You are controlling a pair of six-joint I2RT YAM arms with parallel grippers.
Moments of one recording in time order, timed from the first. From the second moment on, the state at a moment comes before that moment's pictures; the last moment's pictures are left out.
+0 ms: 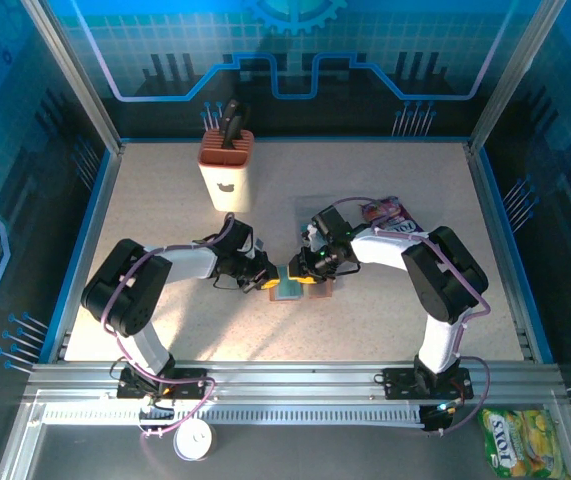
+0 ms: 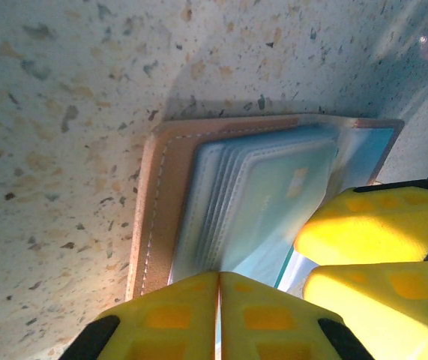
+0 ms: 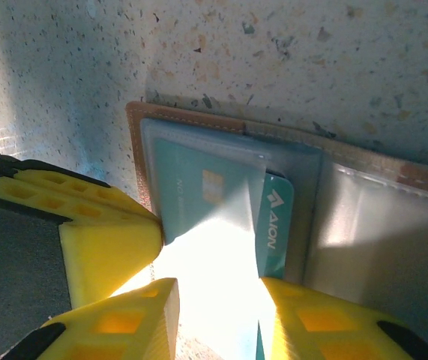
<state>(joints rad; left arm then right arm) -0.44 1.71 0.78 -0.13 0.63 -0.97 0.58 1.84 1.03 -0.34 -0.59 0.68</state>
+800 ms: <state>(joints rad) -0.44 1.72 0.82 -0.23 0.60 -0.93 0.58 1.79 1.03 -0.40 -0.53 0.66</state>
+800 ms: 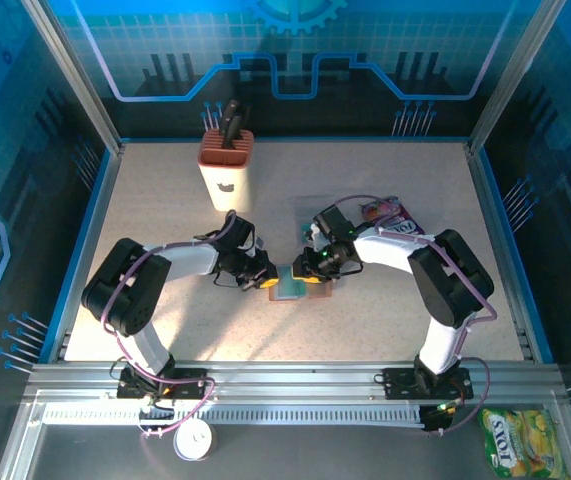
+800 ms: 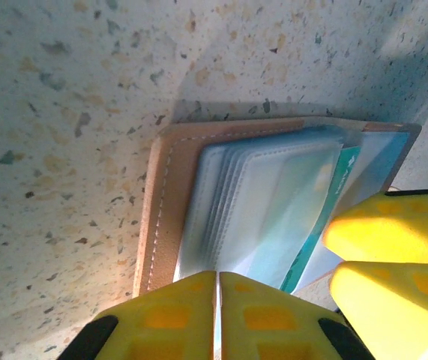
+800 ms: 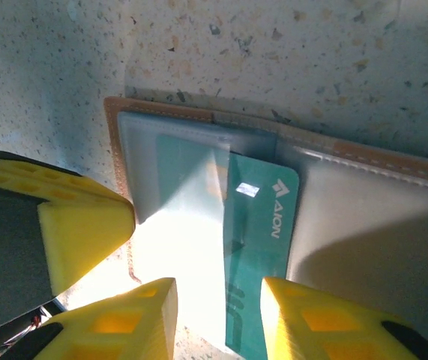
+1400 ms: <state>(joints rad) -0.49 1.71 0.89 -0.26 0.60 -0.93 0.56 1.76 0.99 -0.38 -0.54 0.66</state>
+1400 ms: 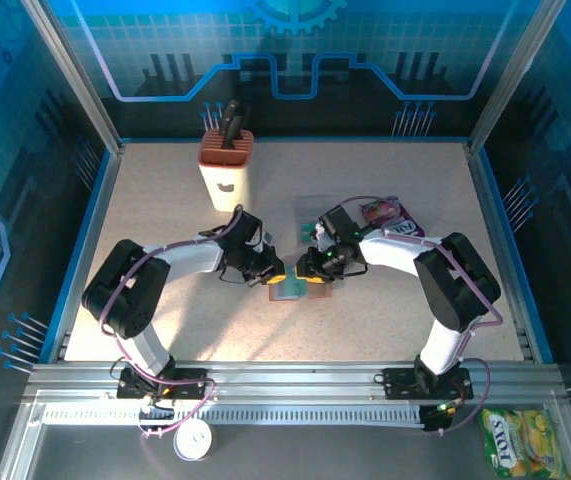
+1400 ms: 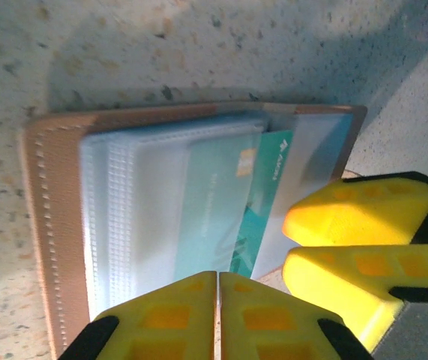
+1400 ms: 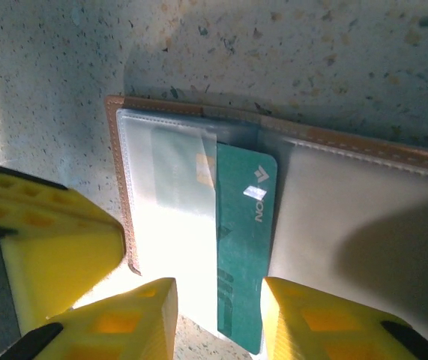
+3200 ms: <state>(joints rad) -0.50 1.76 0.90 -0.29 0.57 -0.90 0.54 1.79 0.95 -0.32 -0.58 0.65</state>
